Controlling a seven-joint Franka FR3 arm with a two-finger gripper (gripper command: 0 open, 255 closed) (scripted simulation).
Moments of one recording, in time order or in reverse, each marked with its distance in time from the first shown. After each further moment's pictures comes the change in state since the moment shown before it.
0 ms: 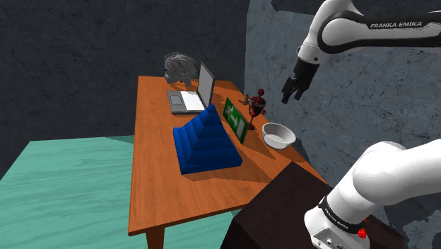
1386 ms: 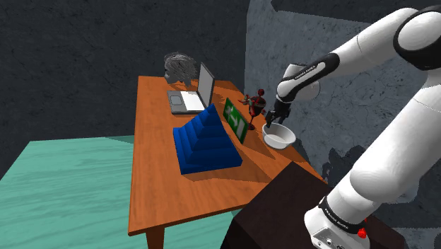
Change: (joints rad) arm -0.083 0.680 -0.208 0.008 0.021 0.683 -0.129
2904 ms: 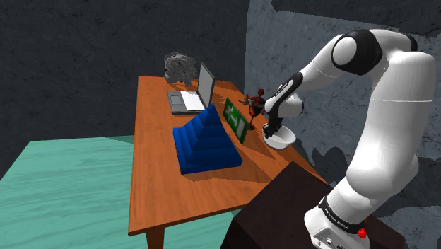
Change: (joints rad) arm -0.101 0.399 0.055 0.156 0.209 0.233 -0.149
